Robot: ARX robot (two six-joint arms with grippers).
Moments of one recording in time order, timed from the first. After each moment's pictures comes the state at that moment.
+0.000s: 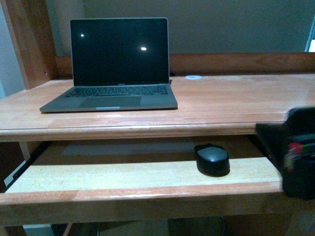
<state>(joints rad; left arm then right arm) 0.00 0.00 0.01 0.00 0.00 0.00 0.37 1.15 0.42 0.54 0.14 0.08</state>
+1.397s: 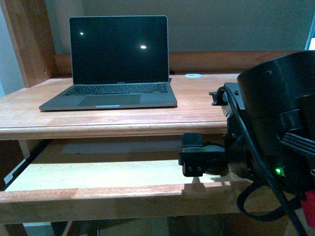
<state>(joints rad) 0.00 0.00 0.01 0.00 0.00 0.00 0.41 1.83 0.88 0.46 0.25 0.25</state>
